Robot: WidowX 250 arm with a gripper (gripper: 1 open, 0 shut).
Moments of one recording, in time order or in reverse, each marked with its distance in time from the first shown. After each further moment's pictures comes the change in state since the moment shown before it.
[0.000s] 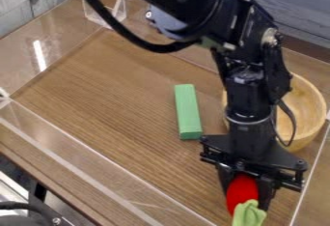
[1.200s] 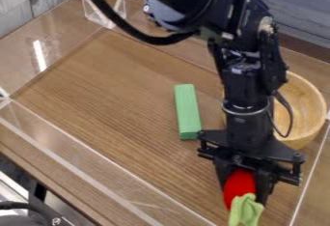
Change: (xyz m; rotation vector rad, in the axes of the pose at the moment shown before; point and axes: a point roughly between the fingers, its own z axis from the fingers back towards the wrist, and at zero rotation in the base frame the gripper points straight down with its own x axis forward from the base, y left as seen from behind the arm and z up) arm -0.001 0.002 0.006 -0.021 0.036 0.001
